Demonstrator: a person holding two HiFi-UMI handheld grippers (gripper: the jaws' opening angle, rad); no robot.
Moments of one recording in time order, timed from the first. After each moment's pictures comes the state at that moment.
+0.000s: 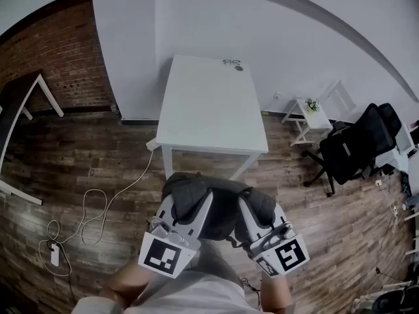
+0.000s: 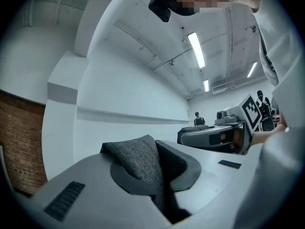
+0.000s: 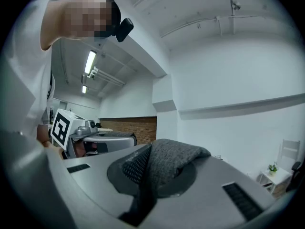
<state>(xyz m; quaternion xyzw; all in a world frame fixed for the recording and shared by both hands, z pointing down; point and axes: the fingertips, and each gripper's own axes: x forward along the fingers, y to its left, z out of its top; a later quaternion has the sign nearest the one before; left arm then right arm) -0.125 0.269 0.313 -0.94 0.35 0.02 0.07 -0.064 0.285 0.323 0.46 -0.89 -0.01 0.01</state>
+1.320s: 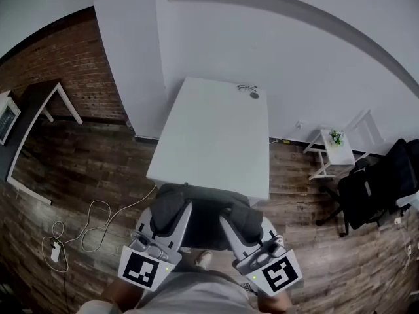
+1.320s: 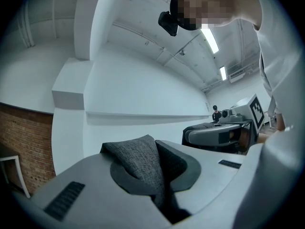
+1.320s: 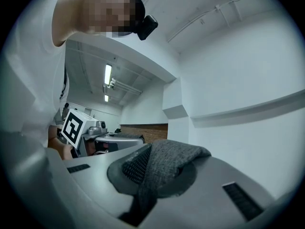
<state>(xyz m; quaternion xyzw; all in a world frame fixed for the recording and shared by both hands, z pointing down) -0.006 0.083 0.290 -0.88 0.46 0.02 0.04 0.057 0.100 0.284 0.34 -0.94 -0.05 -0.04</state>
